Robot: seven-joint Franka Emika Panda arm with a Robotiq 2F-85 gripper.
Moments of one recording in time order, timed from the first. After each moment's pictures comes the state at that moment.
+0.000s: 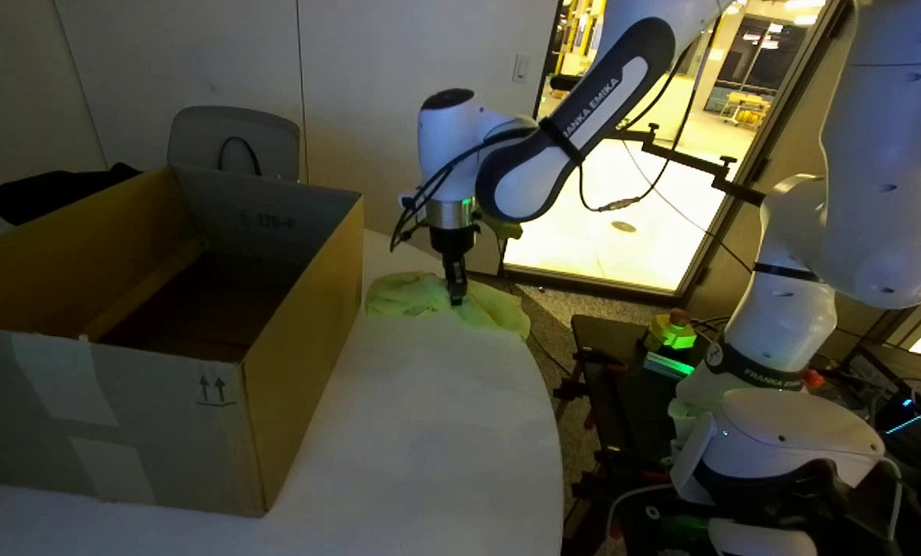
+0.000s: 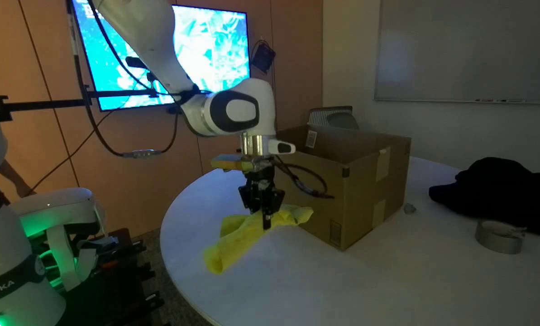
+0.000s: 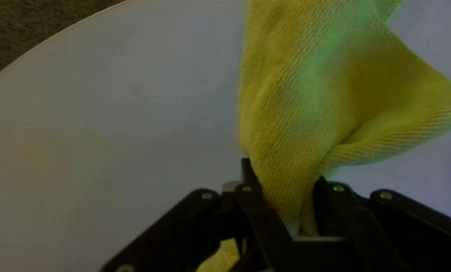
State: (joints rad) arm -0.03 0.22 -0.09 -2.31 -0.29 2.41 -0.19
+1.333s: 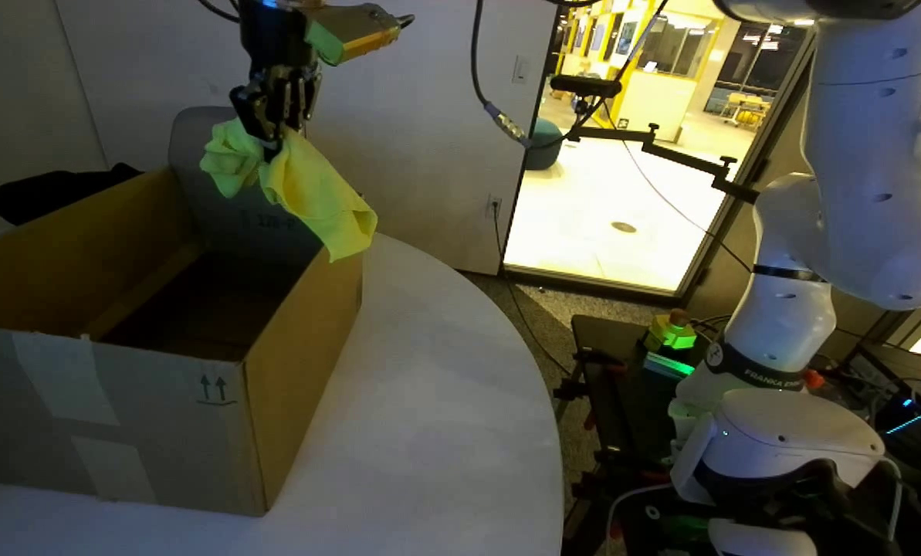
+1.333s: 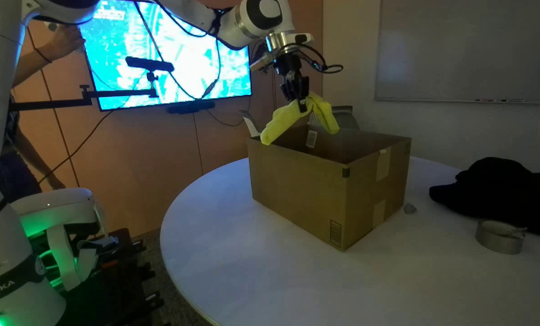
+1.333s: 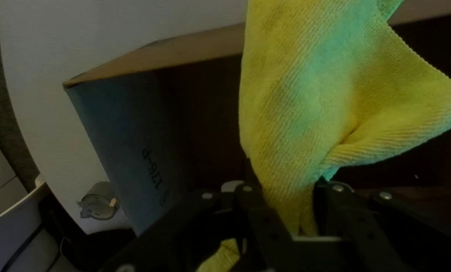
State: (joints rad) arm 0.11 0.43 0.02 -1.38 -0.24 1.96 0.32
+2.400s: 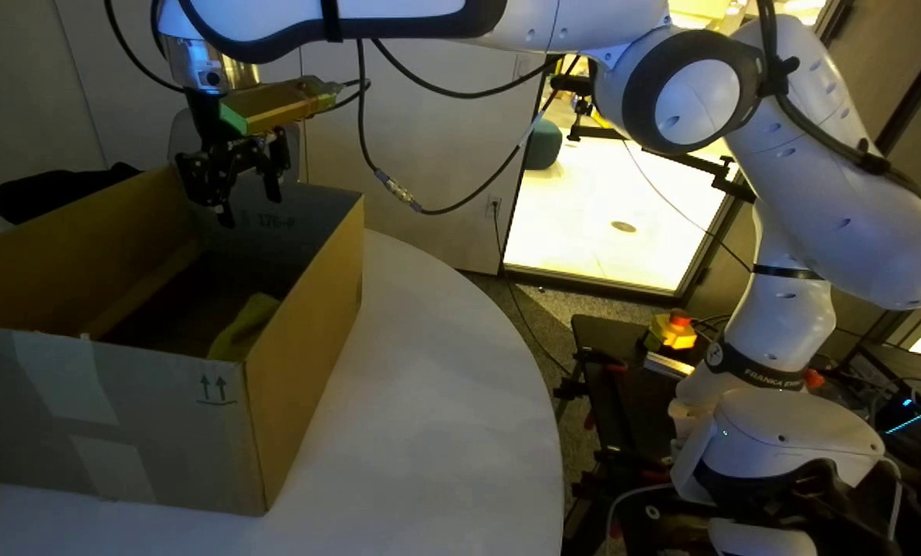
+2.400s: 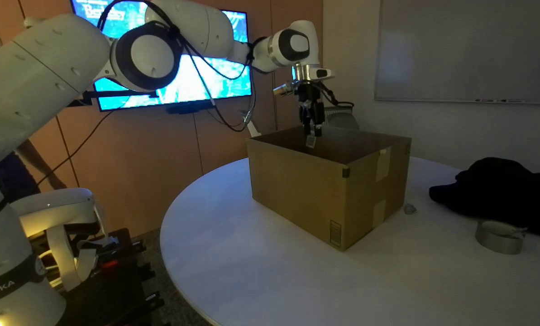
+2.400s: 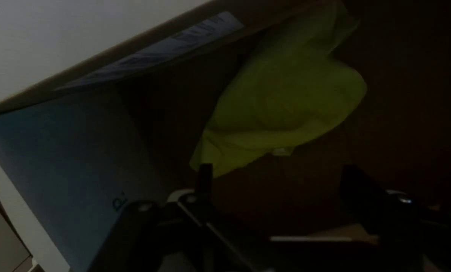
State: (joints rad) arm 0.11 0.91 -0.03 -0.76 -0.15 1.66 0.42
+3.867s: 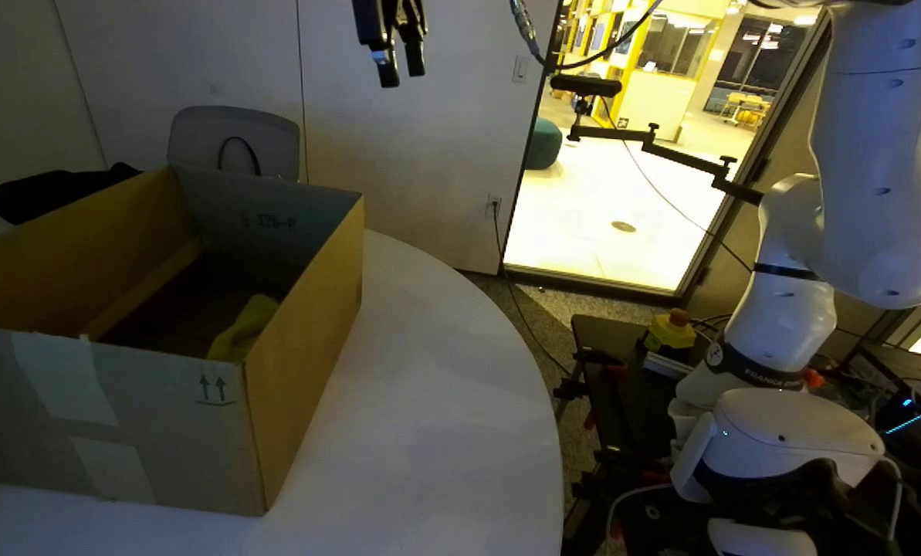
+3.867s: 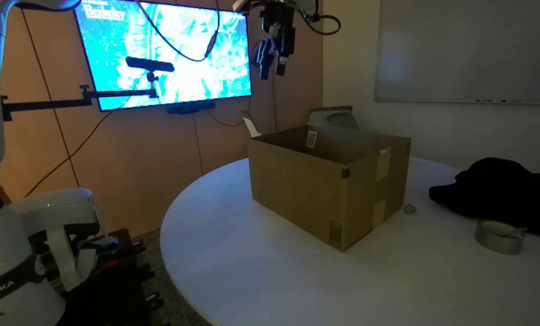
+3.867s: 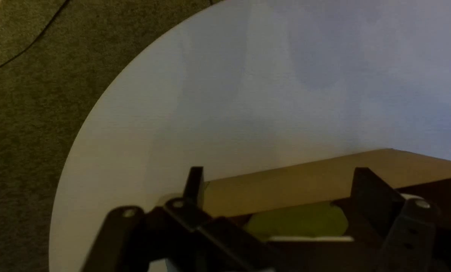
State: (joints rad) arm 0.01 0.32 -0.01 -1.21 -0.07 1.30 0.12
